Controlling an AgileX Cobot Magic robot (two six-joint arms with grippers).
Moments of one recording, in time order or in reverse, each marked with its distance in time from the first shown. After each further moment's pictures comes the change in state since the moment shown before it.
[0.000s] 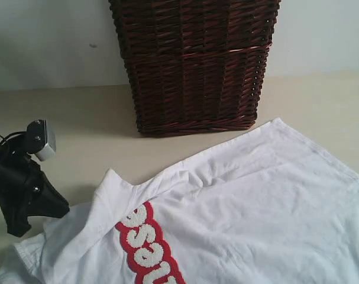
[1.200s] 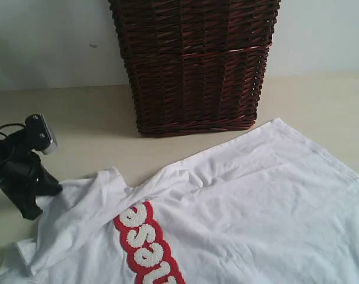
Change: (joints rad) left arm 0.000 0.054 -0.012 -0.145 -0.330 0.125; right arm 0.000 0.000 0.000 0.000 0.000 0.000
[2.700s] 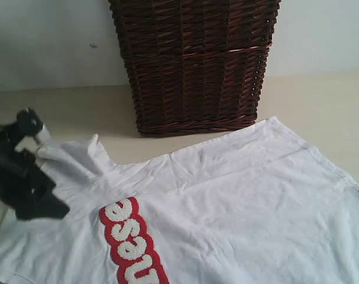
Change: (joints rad) left arm 0.011 -0.066 0.012 0.174 0.260 -0.369; right arm 0.000 0.000 0.000 0.000 0.000 0.000
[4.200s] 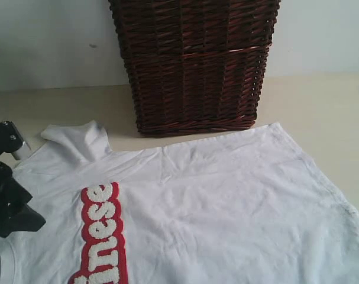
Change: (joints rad) left arm 0.055 -0.111 0.098 0.104 -0.055 -0.049; right arm 0.000 0.000 0.000 0.000 -0.004 0.000
